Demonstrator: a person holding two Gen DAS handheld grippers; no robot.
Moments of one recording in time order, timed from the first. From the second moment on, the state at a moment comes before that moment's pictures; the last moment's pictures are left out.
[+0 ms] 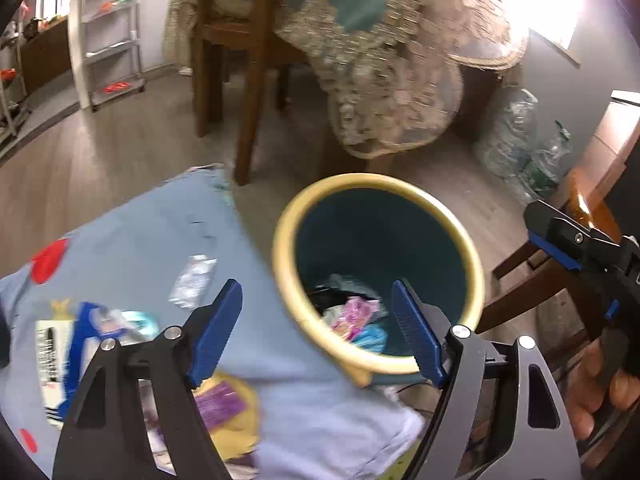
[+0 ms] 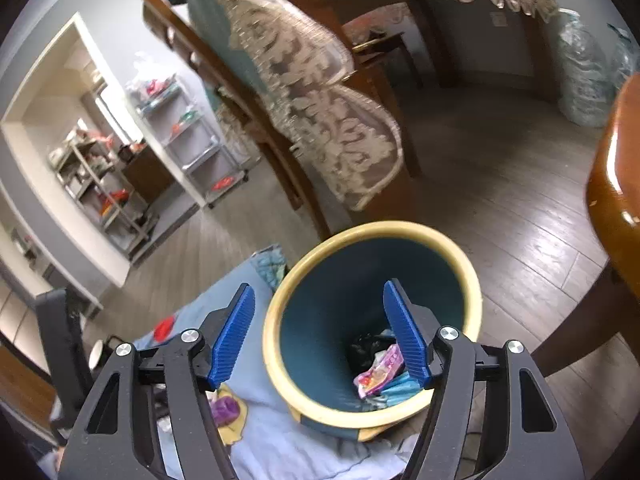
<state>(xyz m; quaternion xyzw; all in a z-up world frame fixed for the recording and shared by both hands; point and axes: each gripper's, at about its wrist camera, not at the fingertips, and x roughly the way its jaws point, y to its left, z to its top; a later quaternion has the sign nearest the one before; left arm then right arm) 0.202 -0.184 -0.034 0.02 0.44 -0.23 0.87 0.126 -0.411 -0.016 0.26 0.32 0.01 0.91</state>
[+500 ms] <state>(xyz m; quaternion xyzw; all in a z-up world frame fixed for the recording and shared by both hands) 0.190 -0.042 -0.061 0.04 0.47 -0.11 0.87 0.138 -0.361 -0.023 0.22 0.35 0.06 0.91</state>
